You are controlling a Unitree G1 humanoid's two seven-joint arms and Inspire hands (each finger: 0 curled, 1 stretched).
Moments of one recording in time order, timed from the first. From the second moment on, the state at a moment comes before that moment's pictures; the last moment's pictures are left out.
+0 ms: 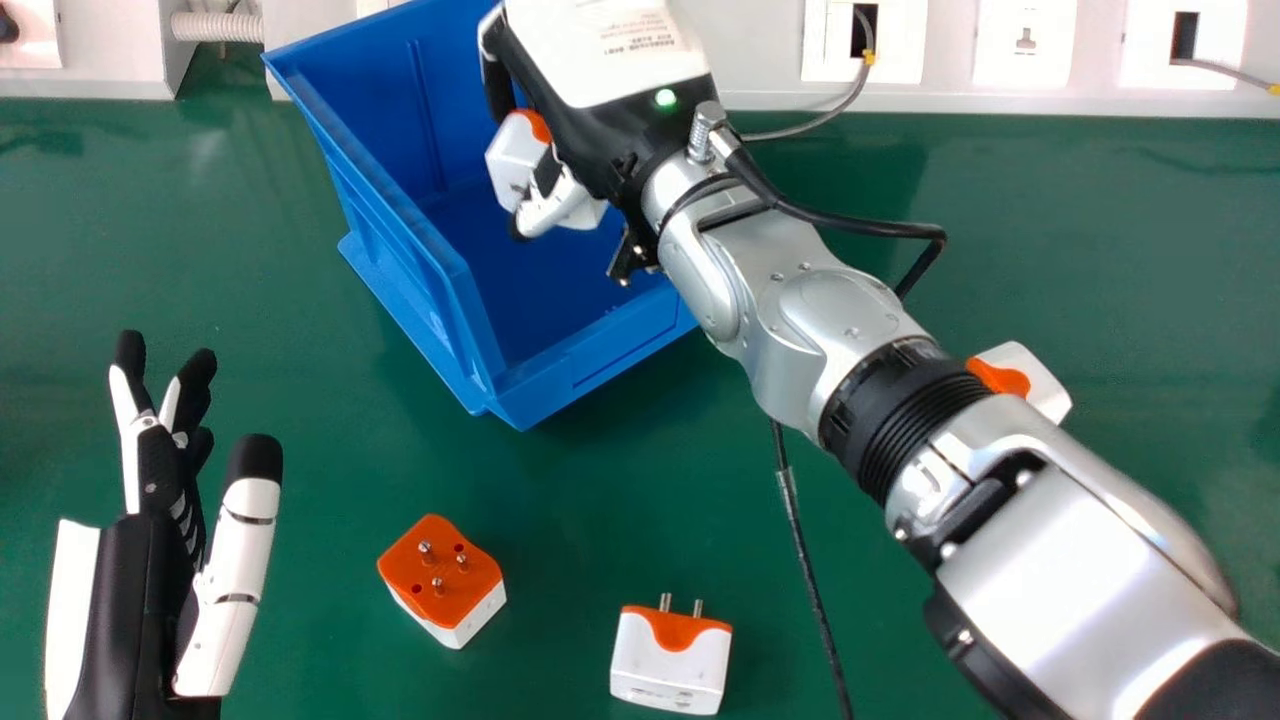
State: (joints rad) left arm 0.46 0.08 0.21 -0.17 0.03 -0.51 0.00; right arm -1.25 0.04 0.57 1.20 -0.90 0.01 -0.32
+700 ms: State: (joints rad) left arm 0.48 0.05 0.20 -0.17 0.06 -0.53 0.02; right arm -1.28 0.07 0.57 1.27 -0.79 -0.05 -0.32
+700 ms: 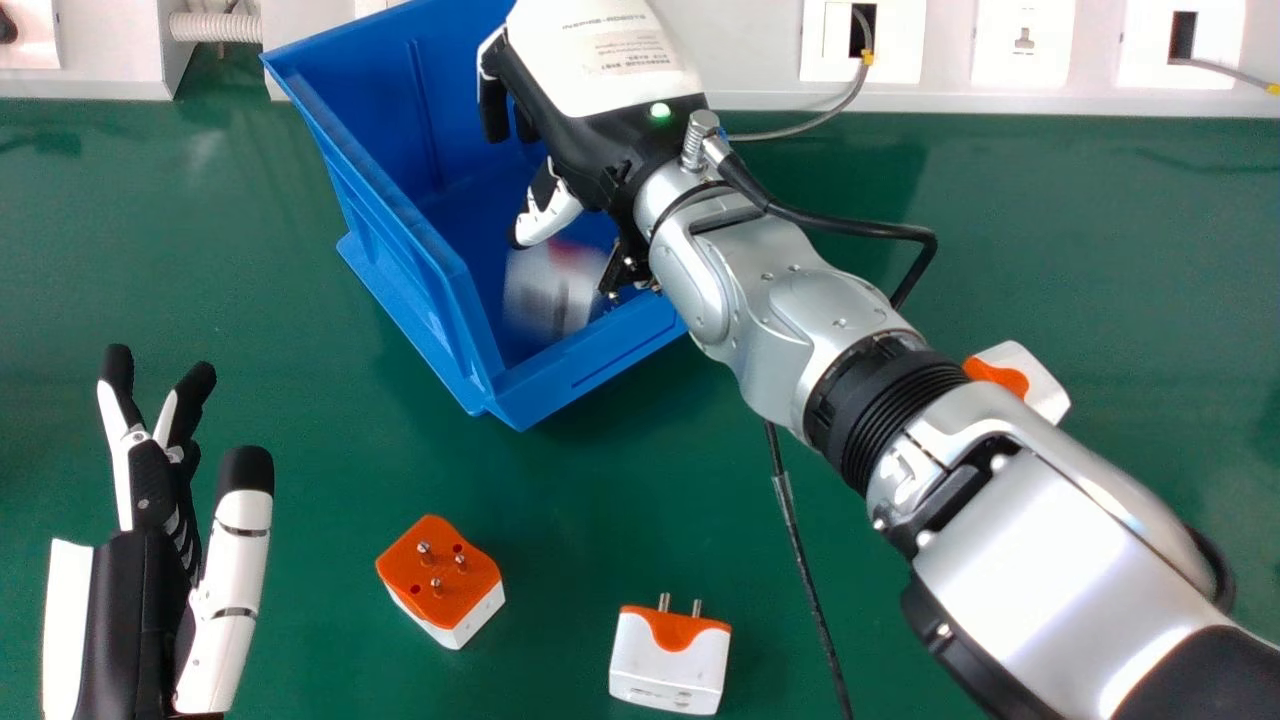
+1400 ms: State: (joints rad) left arm 0.45 0.06 0.19 -0.16 0.07 -0.52 0.02; right arm -1.14 0.01 0.55 1.08 -0.77 -0.06 -0.44
